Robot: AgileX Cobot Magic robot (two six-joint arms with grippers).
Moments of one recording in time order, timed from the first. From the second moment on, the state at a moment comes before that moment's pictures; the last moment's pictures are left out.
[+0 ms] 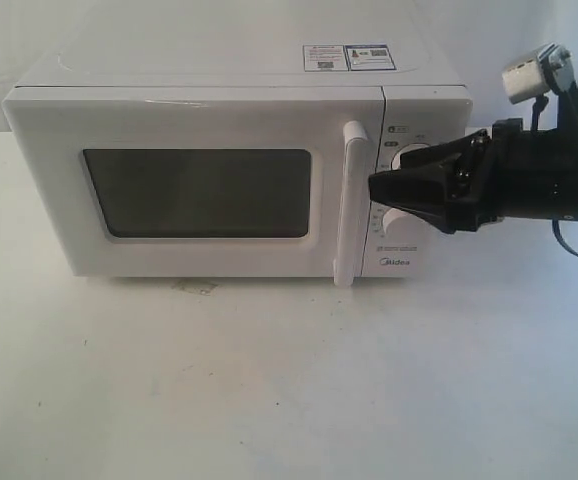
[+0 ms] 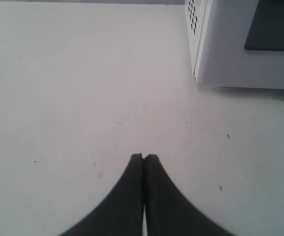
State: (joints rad) left arm 0.06 0.00 0.02 -0.18 0.40 0.16; right arm -0.12 1.50 -0.79 1.61 1.02 -1.91
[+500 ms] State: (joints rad) left arm 0.06 0.00 0.02 -0.18 0.40 0.16; right arm -0.01 1.54 -0.79 1.65 0.88 -2.03
